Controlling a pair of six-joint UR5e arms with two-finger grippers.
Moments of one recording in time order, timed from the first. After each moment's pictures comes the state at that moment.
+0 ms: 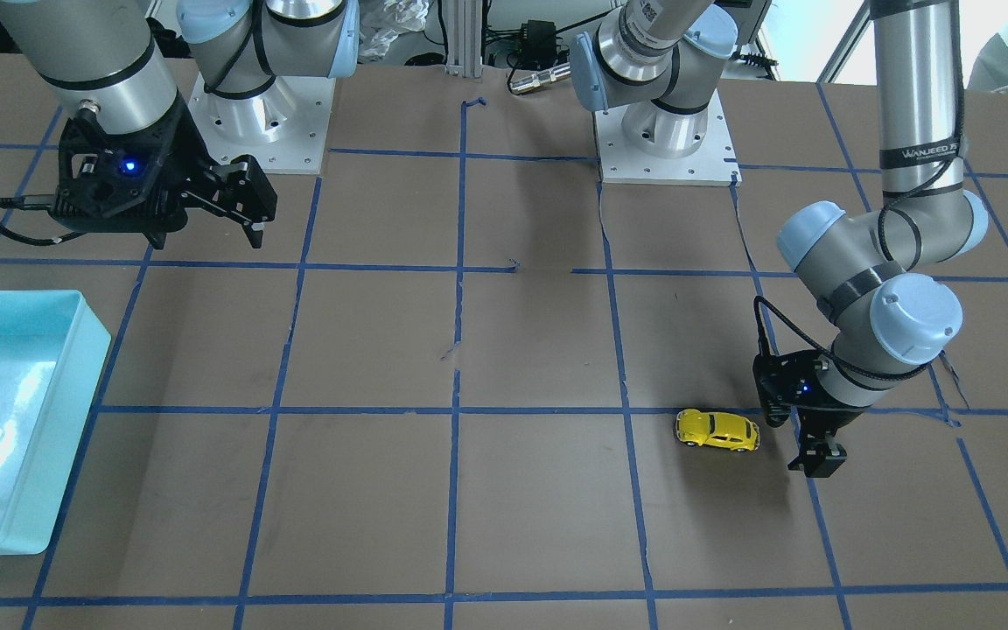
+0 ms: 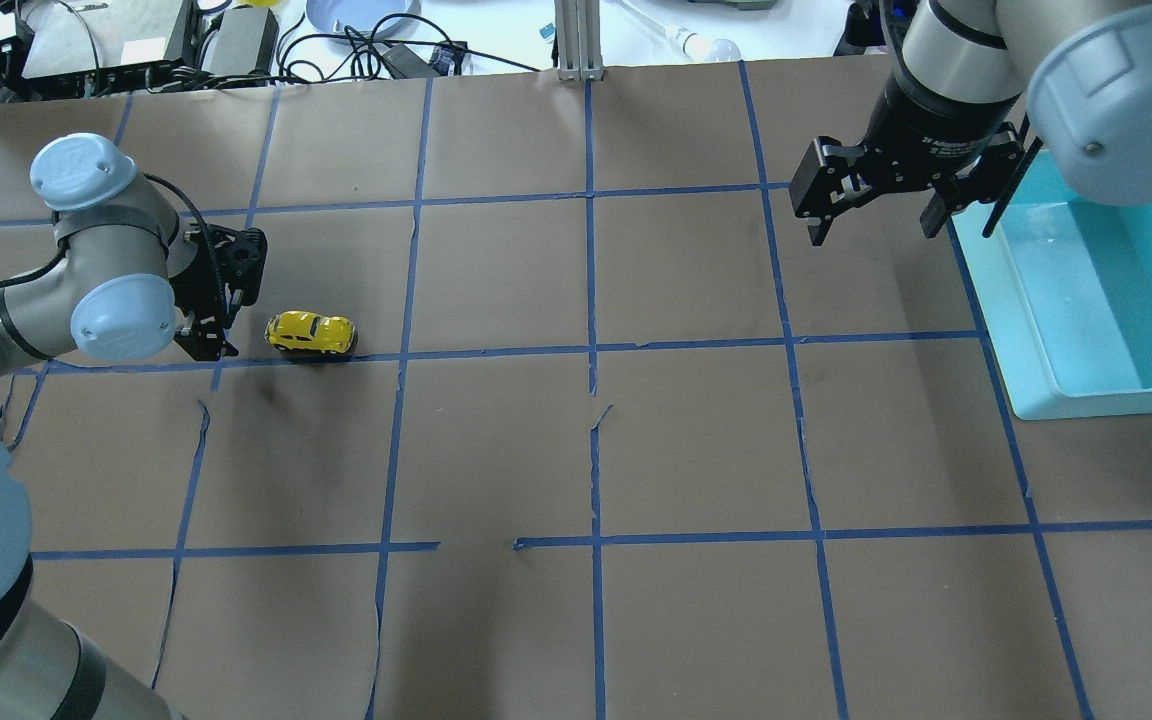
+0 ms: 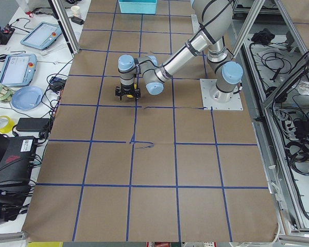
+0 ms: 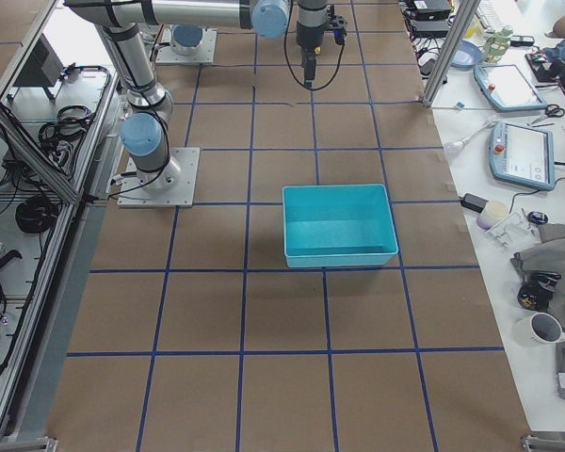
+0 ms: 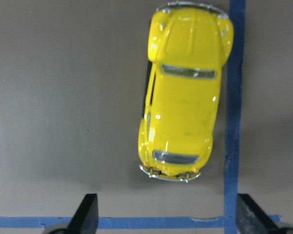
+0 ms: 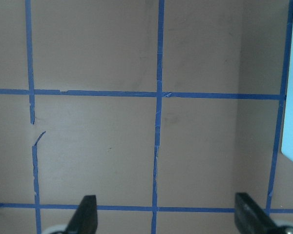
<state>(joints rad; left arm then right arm) -1.24 -2.02 -1.87 -0.76 1.60 1.92 1.57 -1.55 1.60 -1.61 -1.57 -0.03</state>
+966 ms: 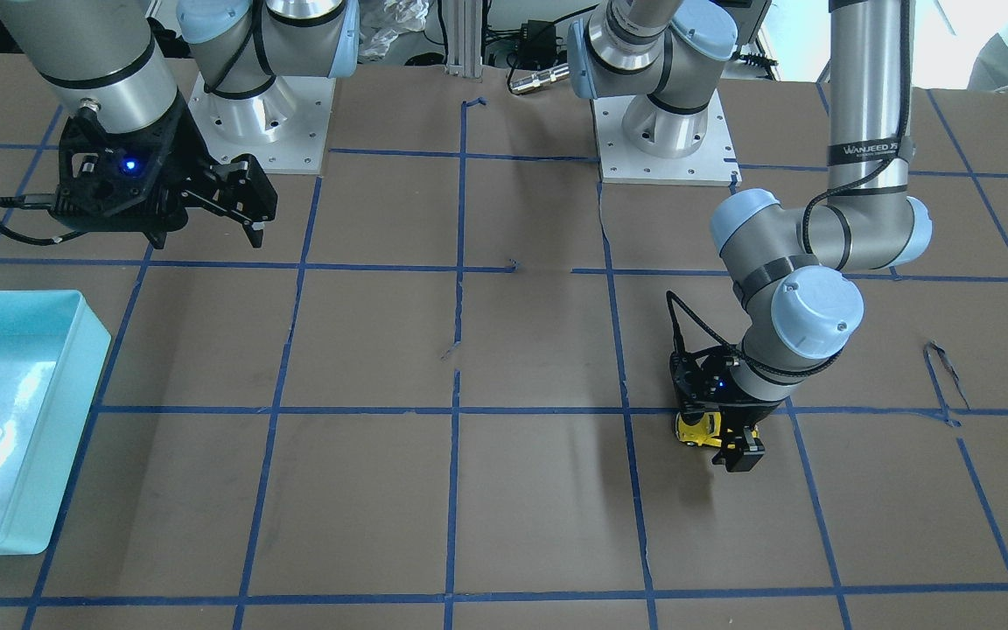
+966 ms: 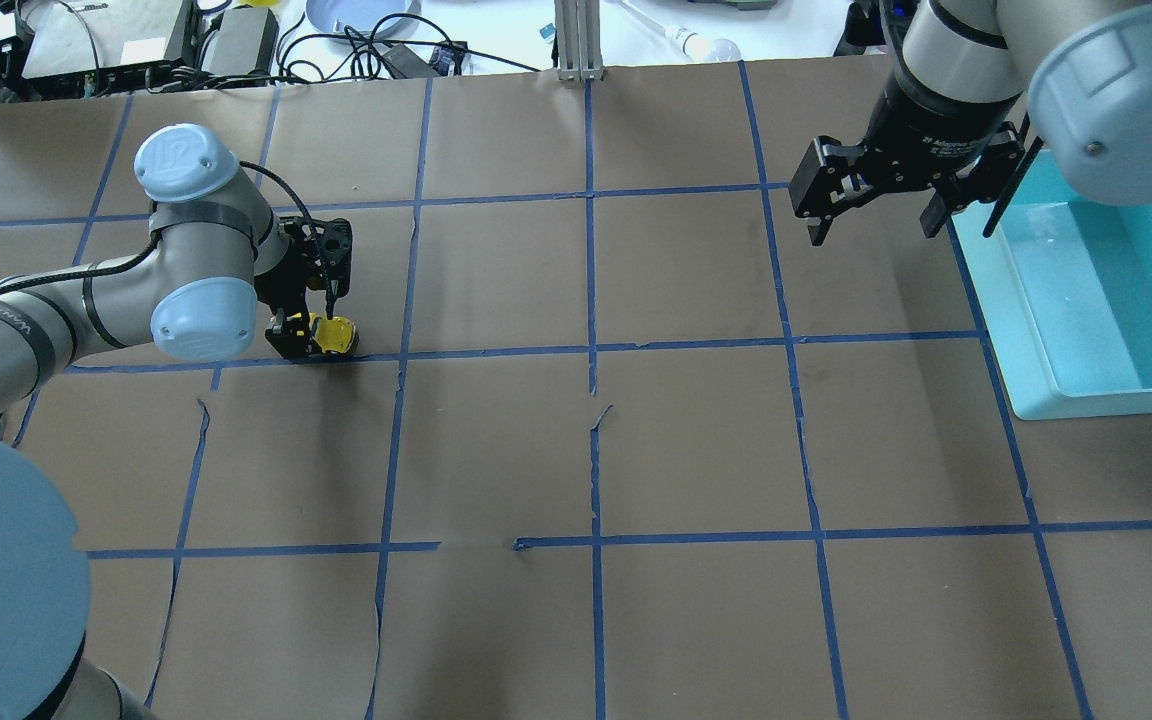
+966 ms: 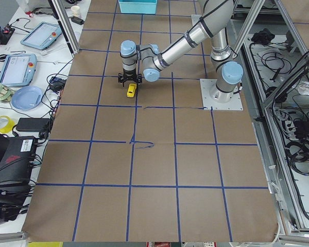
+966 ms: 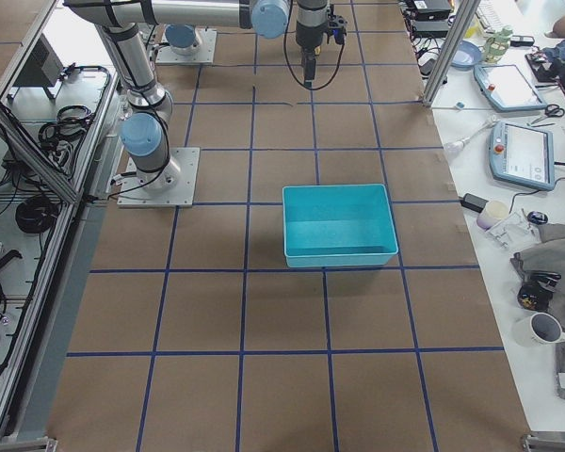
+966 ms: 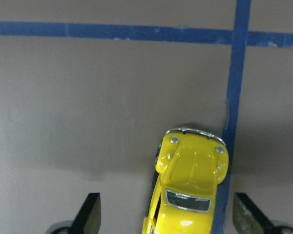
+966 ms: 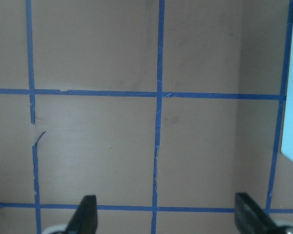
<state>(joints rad) -1.40 -2.00 -1.89 -0.79 1.59 1.70 1.58 -1.55 1.59 -1.61 -1.57 -0.03</state>
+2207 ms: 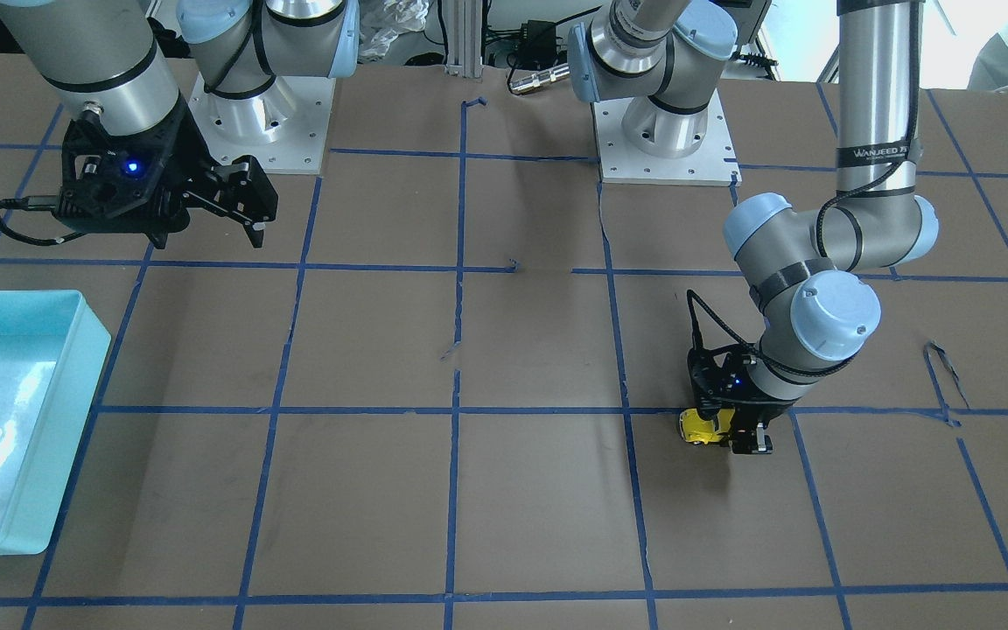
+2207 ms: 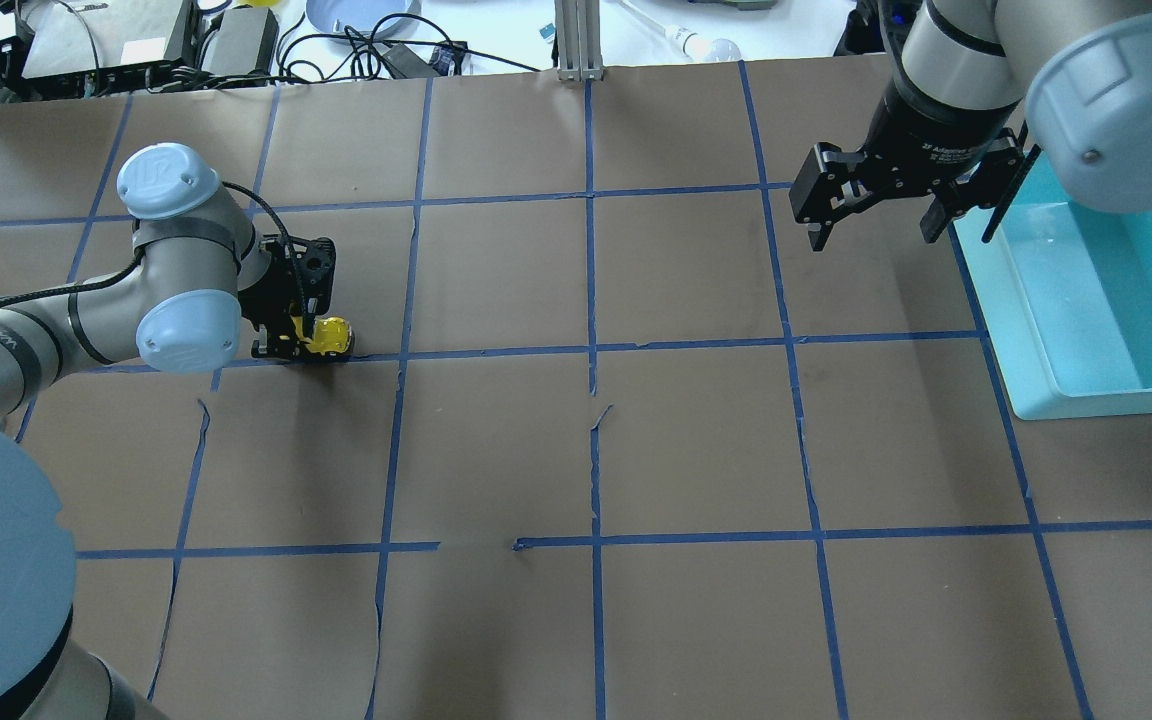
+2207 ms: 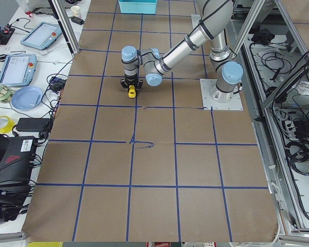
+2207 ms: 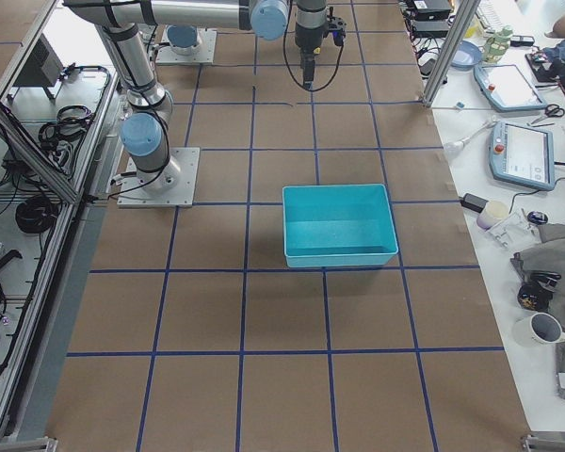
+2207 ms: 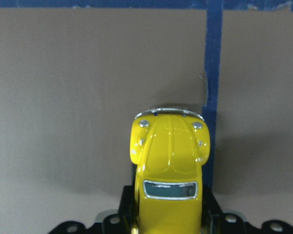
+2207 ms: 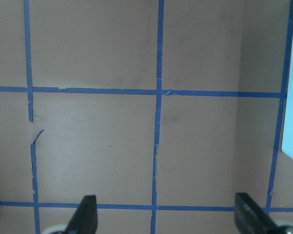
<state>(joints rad) -1.35 -2.01 -1.91 -0.77 1.60 1.79 1.57 -1.56 1.61 -1.62 -1.57 -0.03</state>
